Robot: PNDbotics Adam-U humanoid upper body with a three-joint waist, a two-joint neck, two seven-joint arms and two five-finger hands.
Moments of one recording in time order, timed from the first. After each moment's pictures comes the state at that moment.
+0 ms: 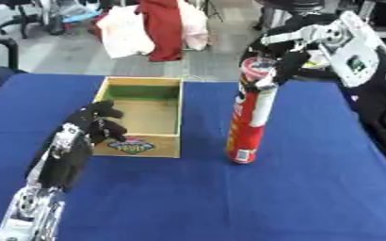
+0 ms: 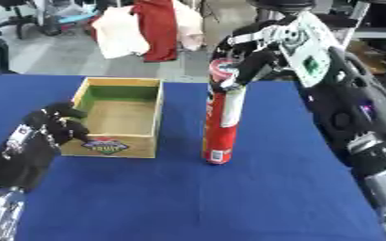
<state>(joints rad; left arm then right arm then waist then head) -0.11 0.16 -0.02 -1.85 0.23 -0.09 -0.36 -1.21 -0.26 0.22 -0.92 0.67 -0.19 0.91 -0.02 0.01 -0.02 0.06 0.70</state>
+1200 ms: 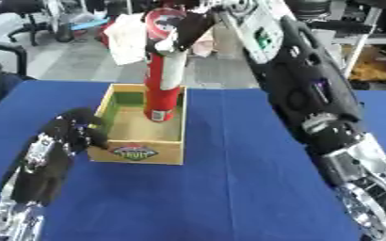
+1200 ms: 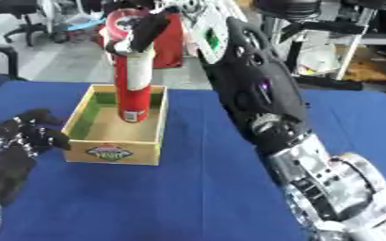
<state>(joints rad) -0.17 0.14 -0.05 -1.84 0.26 -0.08 -0.39 -1.33 -0.02 0.10 -0.97 0.93 -0.21 0.63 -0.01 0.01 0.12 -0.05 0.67</state>
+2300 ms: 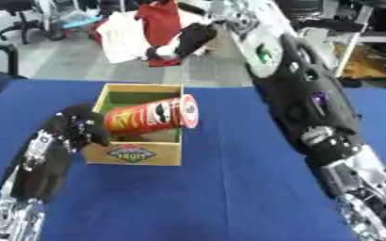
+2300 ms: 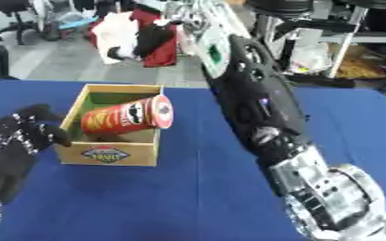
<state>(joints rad) -0.15 0.14 -0.03 -1.84 0.25 -0.08 -0.37 -1.12 -0.23 0.10 -1.18 0.69 -0.25 0.36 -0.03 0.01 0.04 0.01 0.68</state>
